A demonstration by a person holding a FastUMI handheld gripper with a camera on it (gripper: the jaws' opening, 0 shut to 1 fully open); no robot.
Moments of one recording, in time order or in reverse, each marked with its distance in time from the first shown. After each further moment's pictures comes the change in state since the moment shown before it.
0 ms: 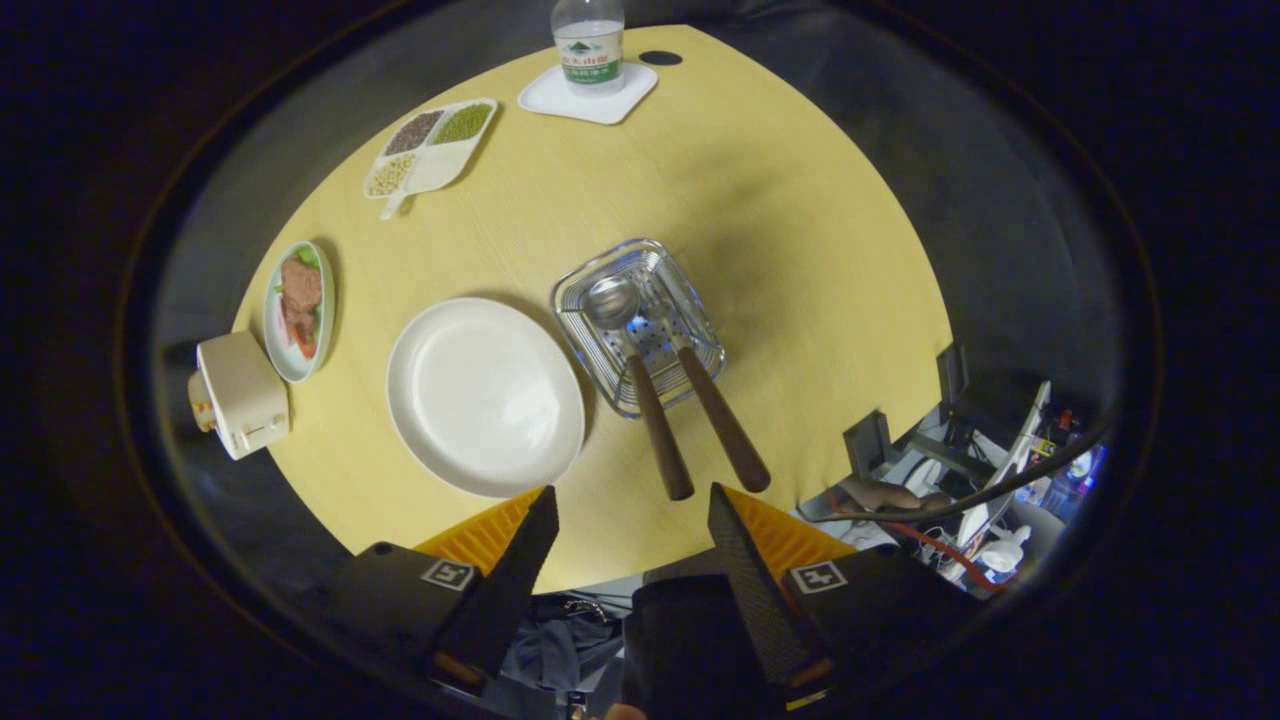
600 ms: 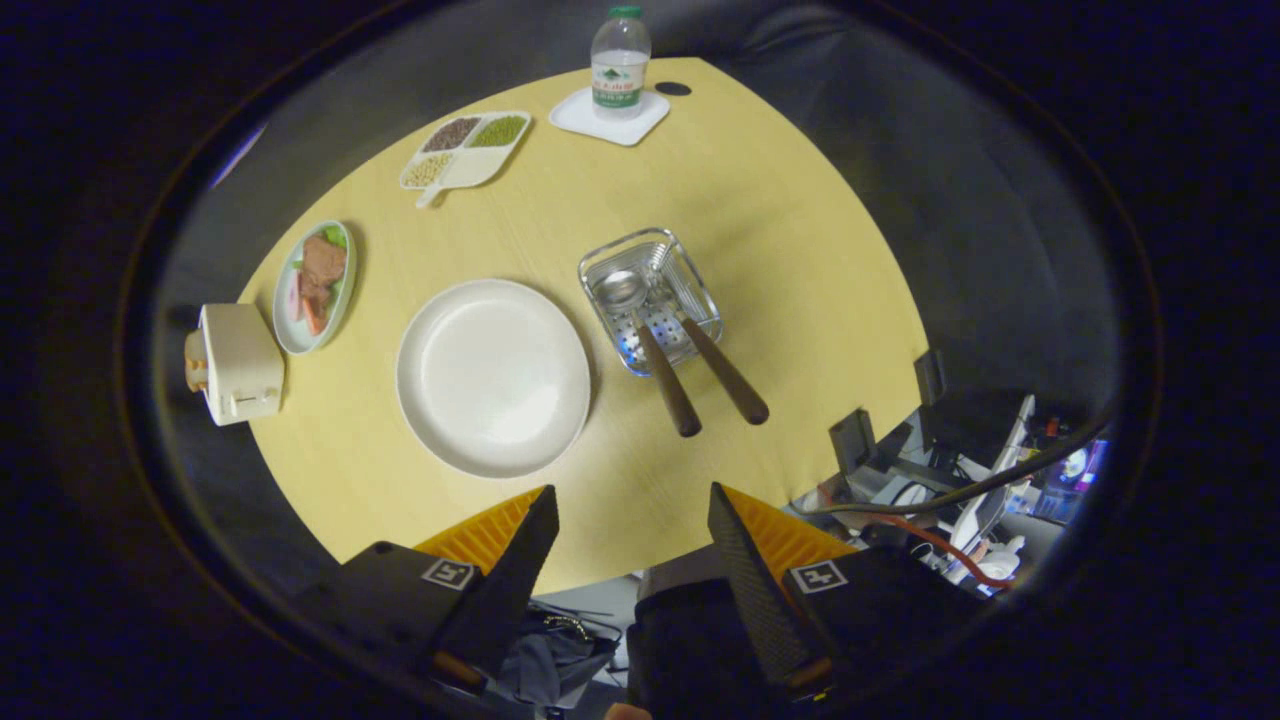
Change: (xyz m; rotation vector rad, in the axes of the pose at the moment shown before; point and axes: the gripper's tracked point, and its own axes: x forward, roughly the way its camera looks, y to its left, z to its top) arm -0.019 0.005 -0.029 -0.025 -0.192 -0.049
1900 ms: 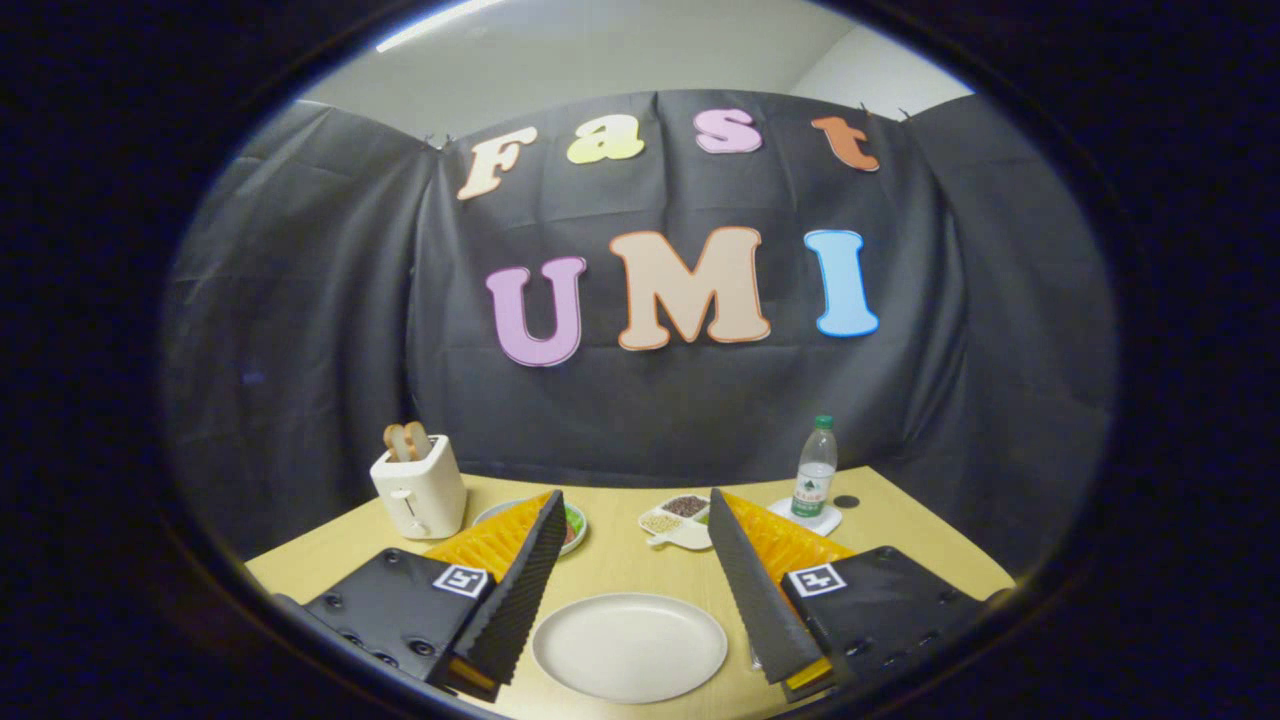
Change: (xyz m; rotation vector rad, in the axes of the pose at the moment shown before) arm -0.123 0.096 0.050 -0.270 -1.434 0.582
